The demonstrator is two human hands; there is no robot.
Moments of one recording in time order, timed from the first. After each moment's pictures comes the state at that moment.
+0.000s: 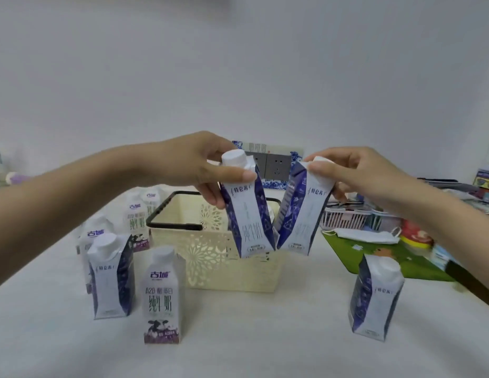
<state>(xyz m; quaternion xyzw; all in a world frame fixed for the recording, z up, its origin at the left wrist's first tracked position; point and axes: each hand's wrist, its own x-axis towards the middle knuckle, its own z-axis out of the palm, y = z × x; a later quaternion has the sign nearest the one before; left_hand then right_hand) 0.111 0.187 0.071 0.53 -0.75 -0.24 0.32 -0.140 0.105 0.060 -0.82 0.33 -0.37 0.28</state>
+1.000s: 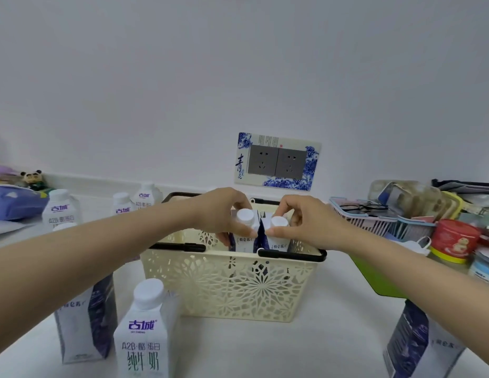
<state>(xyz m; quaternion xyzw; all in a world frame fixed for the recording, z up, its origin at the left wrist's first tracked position) 0.139 0.059 -0.013 0.62 -0.72 -0.22 0.23 -0.060 0.007 -0.021 -0.88 0.38 -0.23 0.15</state>
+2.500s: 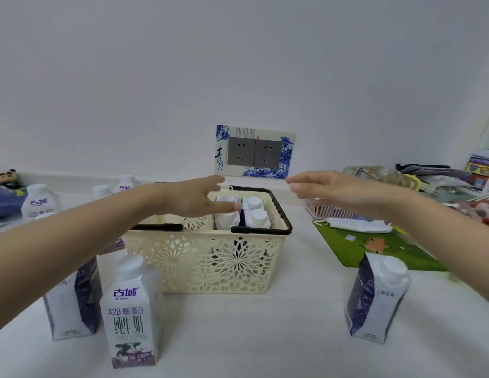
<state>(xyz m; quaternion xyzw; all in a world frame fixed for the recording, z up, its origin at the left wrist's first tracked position) 0.123 0.089 0.000 0.65 -0.71 -0.20 0.18 -0.134 0.042 0.027 -0.82 0.44 -0.16 0.31</state>
